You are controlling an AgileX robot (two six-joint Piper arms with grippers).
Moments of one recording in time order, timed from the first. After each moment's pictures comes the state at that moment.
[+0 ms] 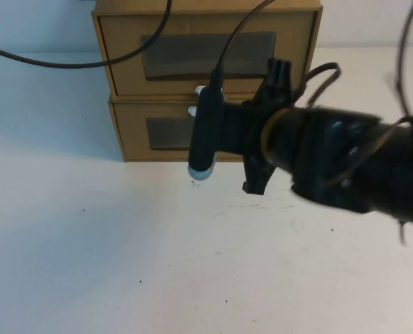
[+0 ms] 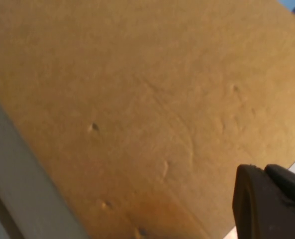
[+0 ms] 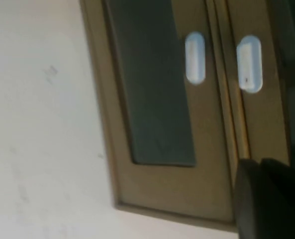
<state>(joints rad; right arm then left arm) 0.83 1.65 -1.29 -0.97 0.51 0.03 -0.11 1.92 -2.08 -0.79 1.09 0.60</state>
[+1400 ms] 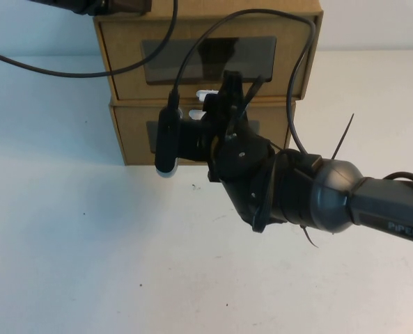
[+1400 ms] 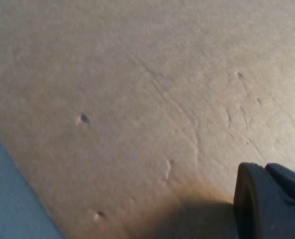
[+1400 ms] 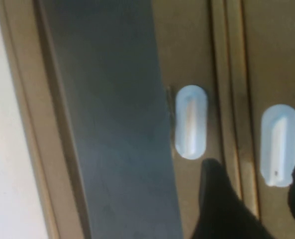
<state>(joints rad) 0.85 1.98 -1.45 -1.66 0.58 0.64 -0.11 1.97 -2.09 -0.85 1.12 0.62</state>
